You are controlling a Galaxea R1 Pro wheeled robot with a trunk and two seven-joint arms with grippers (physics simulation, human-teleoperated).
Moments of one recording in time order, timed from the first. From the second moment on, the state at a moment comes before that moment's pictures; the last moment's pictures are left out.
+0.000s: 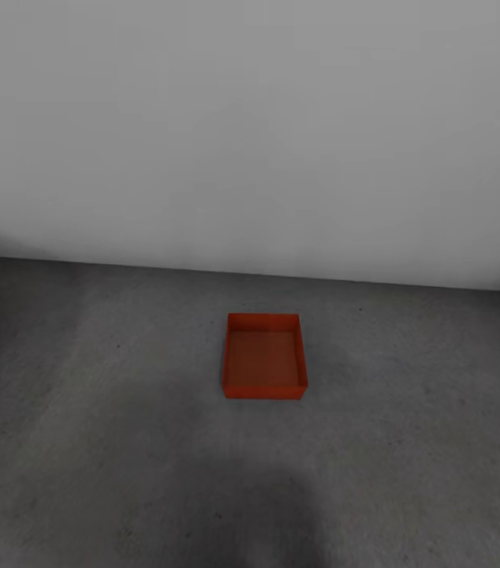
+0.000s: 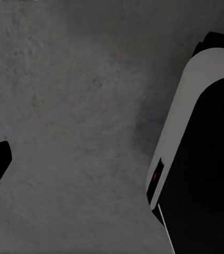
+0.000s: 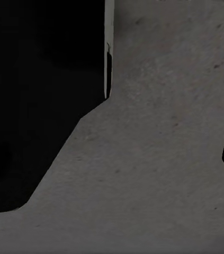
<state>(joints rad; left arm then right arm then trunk) -0.34 0.10 -0.11 -0.01 0.31 -0.08 0.18 -0.09 -0.07 0.52 0.03 -0.52 -0.23 0.01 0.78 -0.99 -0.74</state>
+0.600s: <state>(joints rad) -0.34 0.10 -0.11 0.00 0.31 -0.08 0.18 -0.09 -0.05 0.51 0.03 -0.52 -0.23 0.01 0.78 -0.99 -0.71</state>
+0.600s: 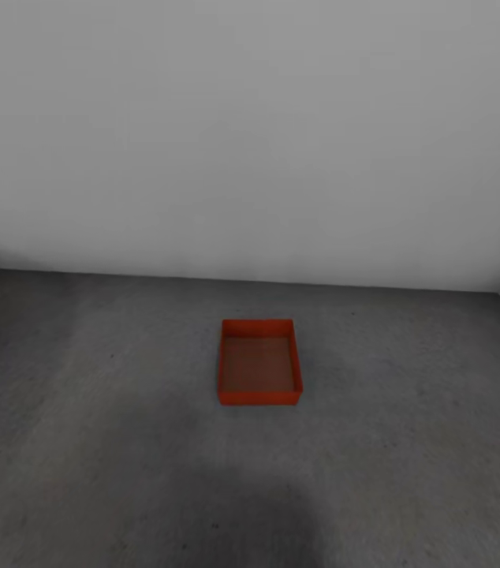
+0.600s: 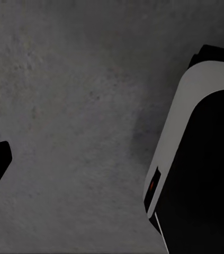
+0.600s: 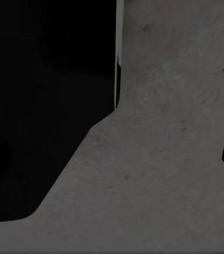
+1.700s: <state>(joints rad) -0.34 0.10 -0.11 0.00 0.31 -0.08 0.18 -0.09 -0.05 0.51 0.03 -0.52 -0.23 0.01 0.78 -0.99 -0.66</state>
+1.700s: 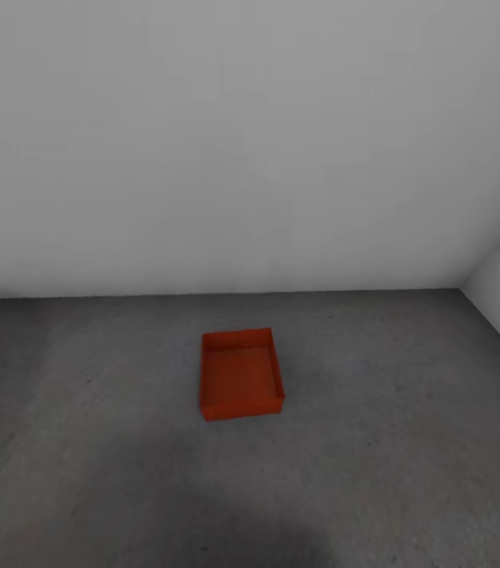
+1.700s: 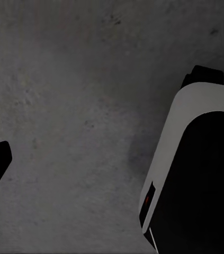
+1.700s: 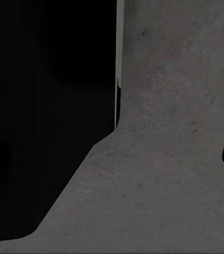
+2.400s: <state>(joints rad) -0.34 0.10 -0.11 0.00 0.31 -0.08 0.18 -0.09 -0.05 0.51 0.03 -0.52 -0.23 0.01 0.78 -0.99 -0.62</state>
